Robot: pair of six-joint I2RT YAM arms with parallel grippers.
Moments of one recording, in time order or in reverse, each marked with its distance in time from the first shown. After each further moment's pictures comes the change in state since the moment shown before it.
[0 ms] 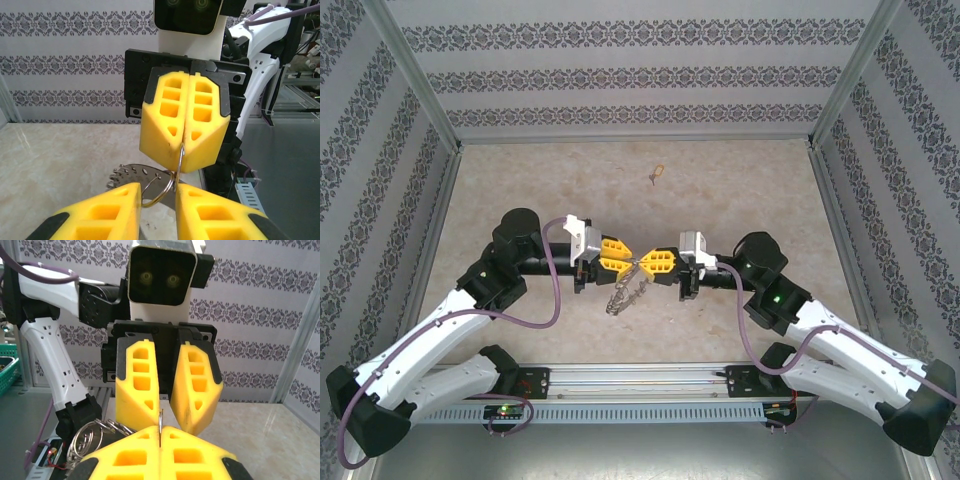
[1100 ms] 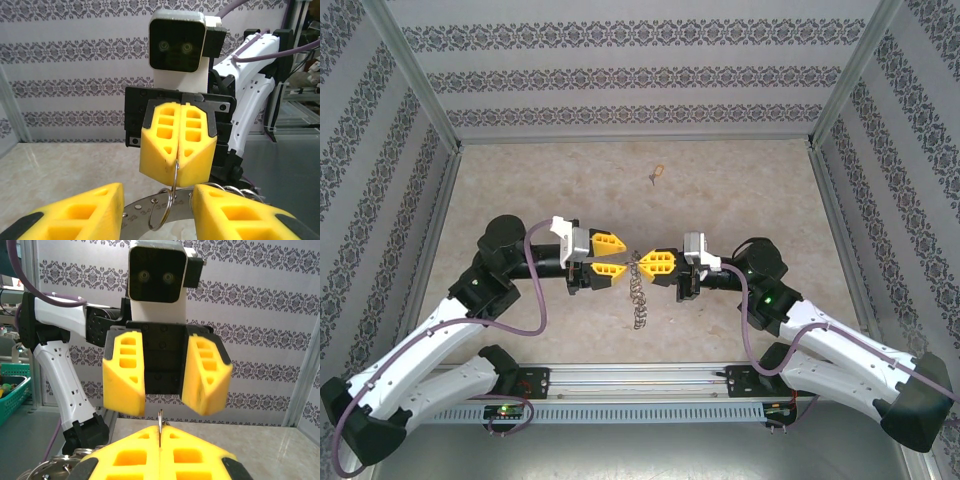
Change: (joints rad) left arm 0.000 -0.074 -0.023 0.067 -0.023 -0.051; right arm -0.002 0.036 -0.071 0.235 -0.036 0.100
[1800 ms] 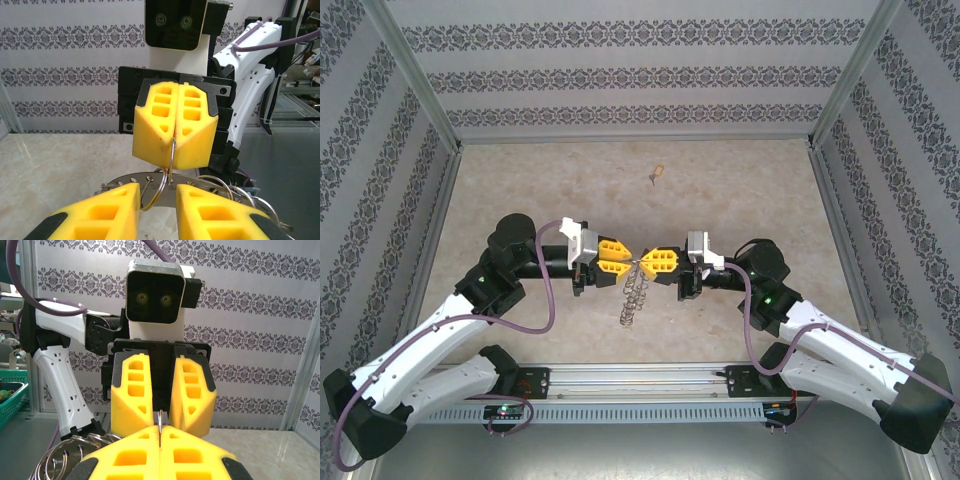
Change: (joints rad) left arm -0.024 0.043 0.002 -0.016 0.002 0.015; right arm -0.013 0.000 -0.012 0.049 0.000 0.027
